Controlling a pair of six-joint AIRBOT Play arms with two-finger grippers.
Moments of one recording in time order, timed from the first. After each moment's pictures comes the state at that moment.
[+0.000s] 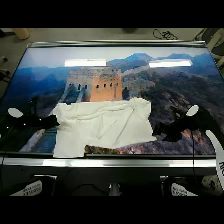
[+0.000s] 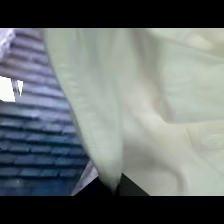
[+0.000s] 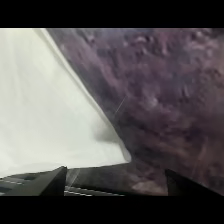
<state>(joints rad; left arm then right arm) 0.21 -1.24 0.77 1.05 -1.00 -1.34 -0.16 -1.34 0.80 -1.14 1.27 1.48</state>
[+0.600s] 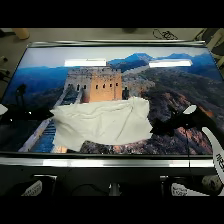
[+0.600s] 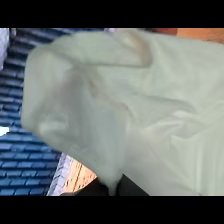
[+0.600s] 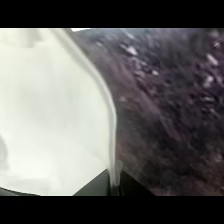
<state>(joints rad) 0.20 -1.05 0.89 1.04 -1.09 -1.36 -0.16 -1.39 0.84 -0.95 1.22 1.42</state>
